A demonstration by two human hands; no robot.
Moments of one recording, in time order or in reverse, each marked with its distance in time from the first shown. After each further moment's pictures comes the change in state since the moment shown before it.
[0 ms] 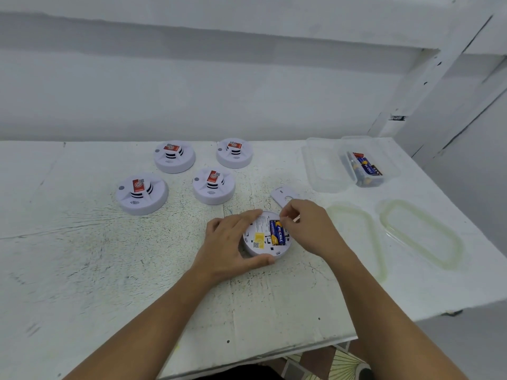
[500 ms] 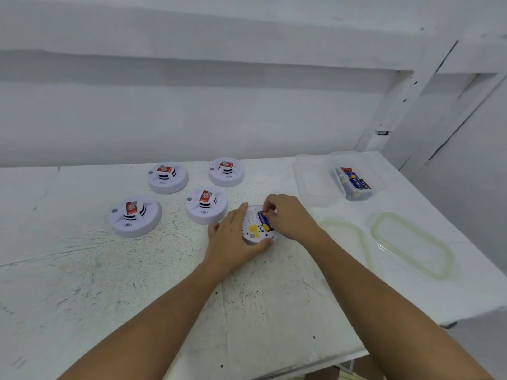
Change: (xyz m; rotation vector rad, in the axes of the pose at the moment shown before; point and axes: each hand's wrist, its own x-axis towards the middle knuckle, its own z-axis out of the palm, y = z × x) left_hand 0.048 0.013 0.008 -0.041 0.098 -0.179; right_hand 0.052 -0.013 -0.005 -0.142 -0.038 -0.095
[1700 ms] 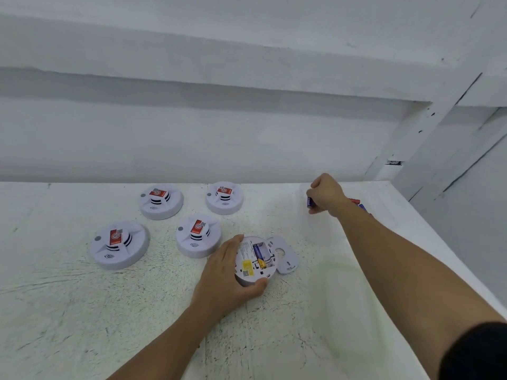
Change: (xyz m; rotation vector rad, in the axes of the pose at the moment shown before) left_hand 0.016 -0.013 0.015 -0.077 0.060 0.020; right_hand 0.124 0.077 -0.079 0.385 0.122 0.455
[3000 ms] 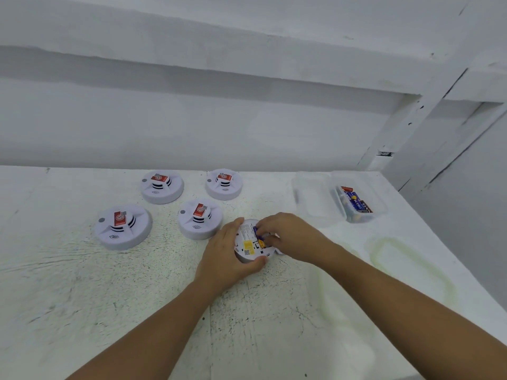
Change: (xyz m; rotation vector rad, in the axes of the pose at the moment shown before) left_hand -0.004 0.003 -0.007 -0.121 -0.027 -0.059; right_hand -0.126 0.015 0.055 -0.683 -0.384 -0.800
